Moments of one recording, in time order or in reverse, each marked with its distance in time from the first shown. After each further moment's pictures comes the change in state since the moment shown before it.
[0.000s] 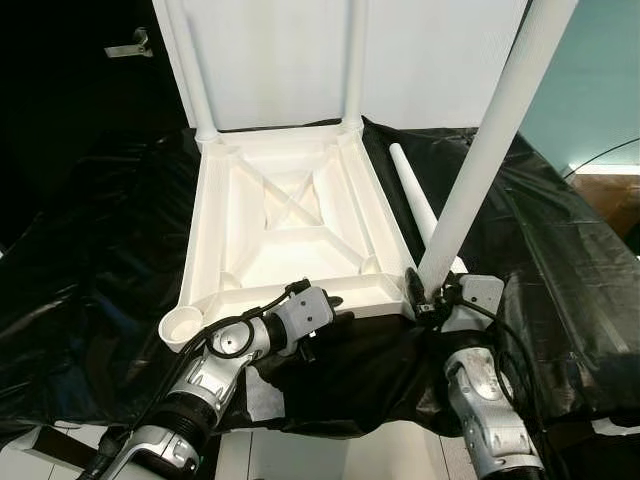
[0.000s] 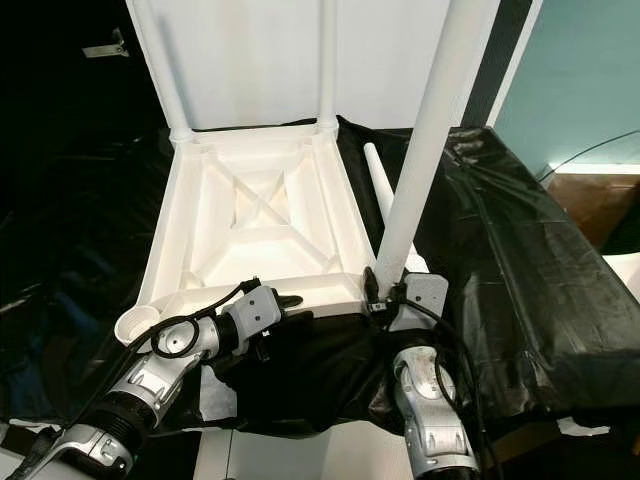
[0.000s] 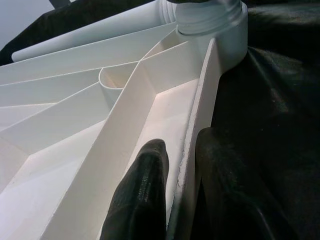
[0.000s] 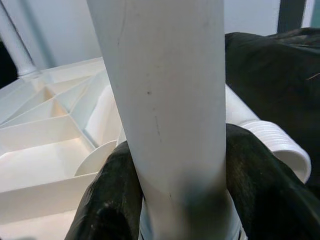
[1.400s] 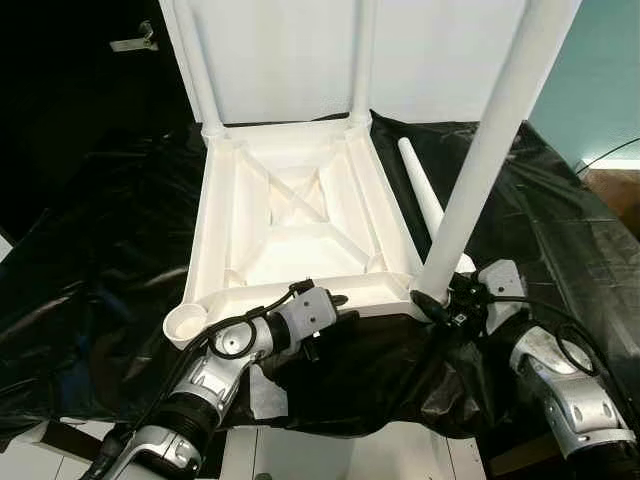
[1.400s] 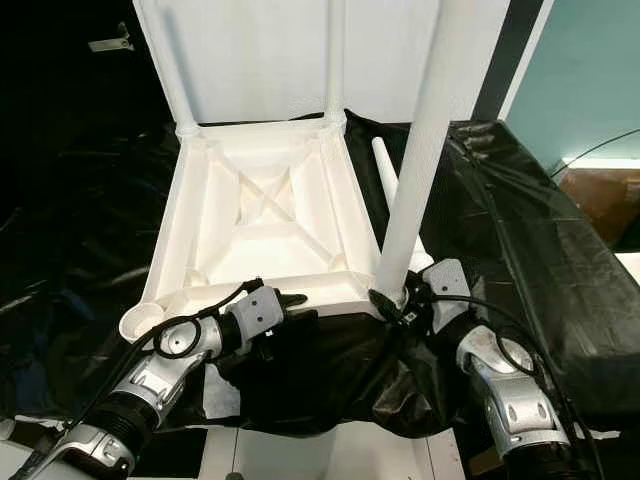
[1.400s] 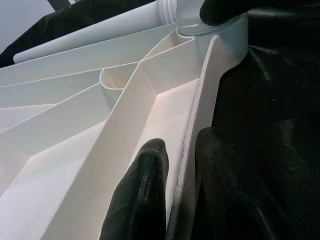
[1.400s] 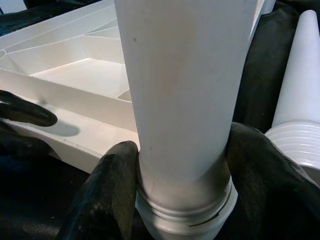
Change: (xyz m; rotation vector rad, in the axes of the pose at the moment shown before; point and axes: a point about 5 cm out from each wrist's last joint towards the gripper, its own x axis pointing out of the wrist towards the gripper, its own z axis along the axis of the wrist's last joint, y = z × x) left arm 0.001 -0.002 0.002 0.014 -0.013 -0.007; right arm 0.003 -0.047 0.017 -0.217 0.131 0.576
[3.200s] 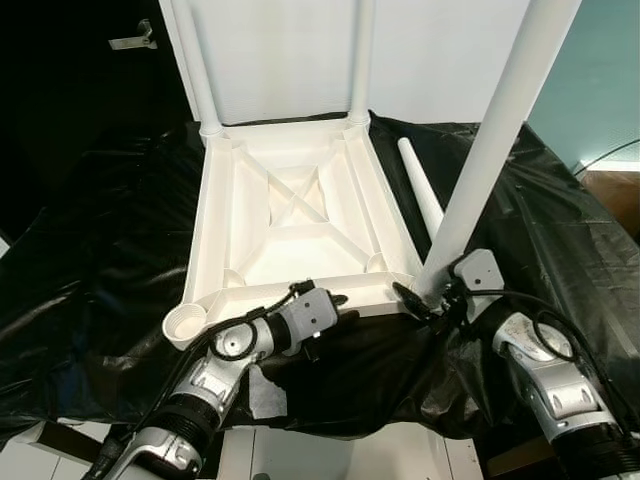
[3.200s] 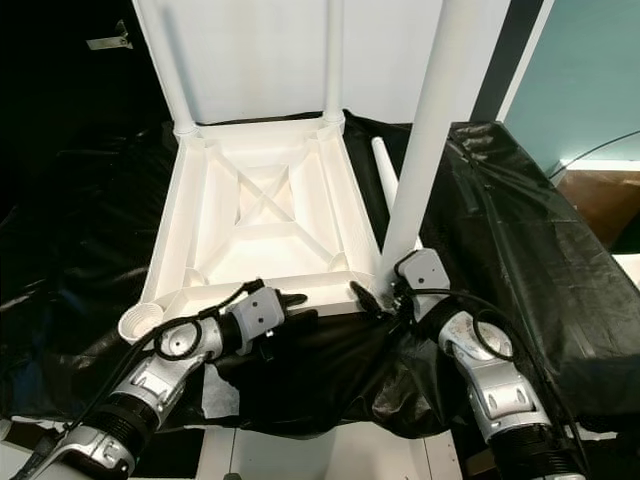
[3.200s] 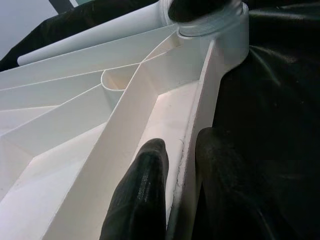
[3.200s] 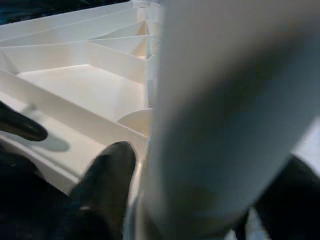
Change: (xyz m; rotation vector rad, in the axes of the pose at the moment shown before) left arm 0.000 -0.002 -0.001 0.009 0.005 0.011; right arm 0.018 0.003 0.013 -0.146 -0.036 0.044
